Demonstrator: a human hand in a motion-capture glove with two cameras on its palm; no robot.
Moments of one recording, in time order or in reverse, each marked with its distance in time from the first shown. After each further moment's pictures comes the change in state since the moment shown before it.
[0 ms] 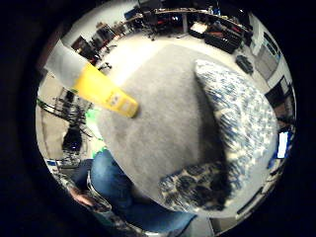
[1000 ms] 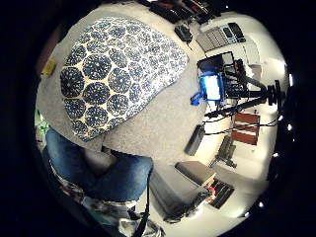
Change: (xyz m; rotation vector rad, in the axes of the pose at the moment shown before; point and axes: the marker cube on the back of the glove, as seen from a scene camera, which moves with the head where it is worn) arm 0.057 0.084 -0.075 -0.234 0.665 0.377
